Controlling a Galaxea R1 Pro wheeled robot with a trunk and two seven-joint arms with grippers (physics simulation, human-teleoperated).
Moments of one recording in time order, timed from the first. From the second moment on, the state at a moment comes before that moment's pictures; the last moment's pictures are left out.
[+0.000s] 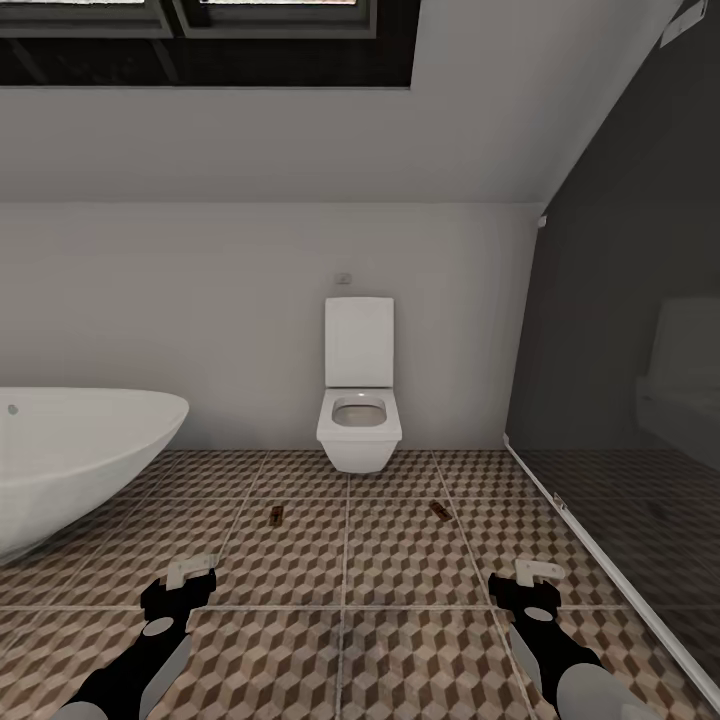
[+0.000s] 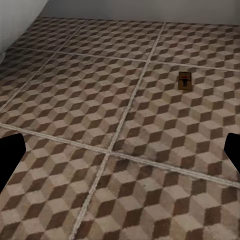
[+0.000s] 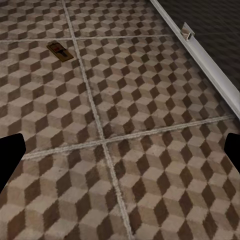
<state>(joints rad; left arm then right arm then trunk) -0.50 0.17 -0.29 -0.51 0.38 -0.11 0.34 -0.62 -0.01 -0.42 -0.27 0.37 -0.11 -0.21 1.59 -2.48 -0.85</state>
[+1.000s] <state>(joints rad) -0.50 0.17 -0.29 -0.48 0.39 -0.10 0.13 -0.62 -0.05 -0.42 -0.20 0.38 -0.12 0.00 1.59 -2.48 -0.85</state>
